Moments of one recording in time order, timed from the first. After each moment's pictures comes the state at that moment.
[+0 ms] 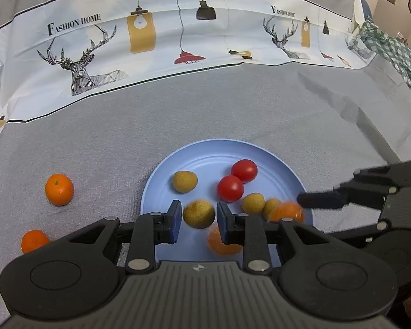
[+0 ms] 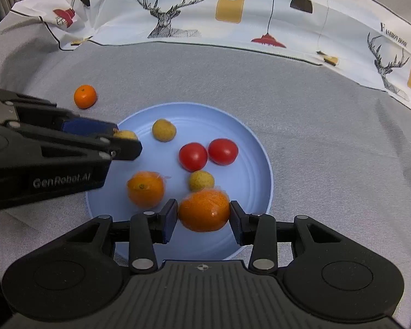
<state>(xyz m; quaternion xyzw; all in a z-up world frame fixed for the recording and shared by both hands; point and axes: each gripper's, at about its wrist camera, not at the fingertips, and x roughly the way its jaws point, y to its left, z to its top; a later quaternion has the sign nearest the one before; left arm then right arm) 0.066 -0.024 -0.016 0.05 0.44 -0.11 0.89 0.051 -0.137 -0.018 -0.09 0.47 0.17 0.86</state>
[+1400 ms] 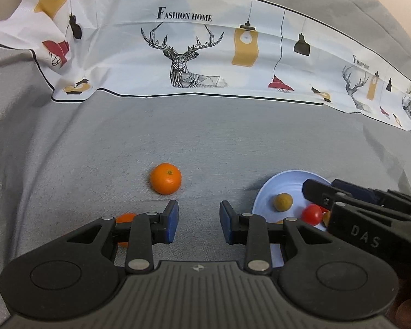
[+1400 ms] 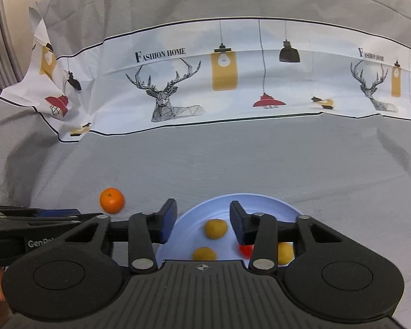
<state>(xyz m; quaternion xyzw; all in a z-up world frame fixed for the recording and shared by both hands) 0.063 0.087 0.015 -0.05 0.44 0.01 0.90 0.066 -0.065 0.017 0.02 0.37 0.12 0.92</state>
